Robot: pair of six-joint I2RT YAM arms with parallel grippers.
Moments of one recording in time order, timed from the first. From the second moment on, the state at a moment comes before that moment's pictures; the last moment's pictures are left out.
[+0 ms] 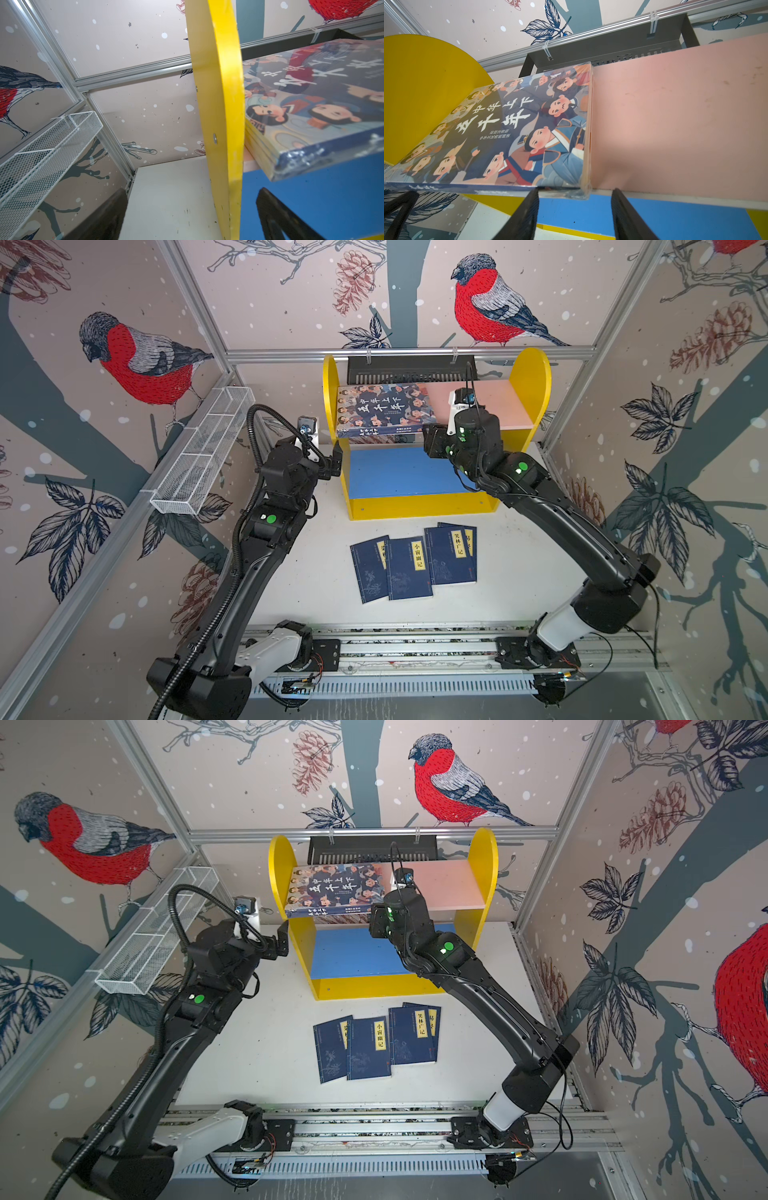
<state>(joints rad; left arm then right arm) -0.28 1.08 1.22 -0.23 -0.20 0.15 0.80 1.58 1.88 -0.58 0.38 0.42</state>
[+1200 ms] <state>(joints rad) -0.28 1.16 1.29 -0.18 -0.10 0.18 0.76 1.45 1.74 -0.55 0.36 0.45</state>
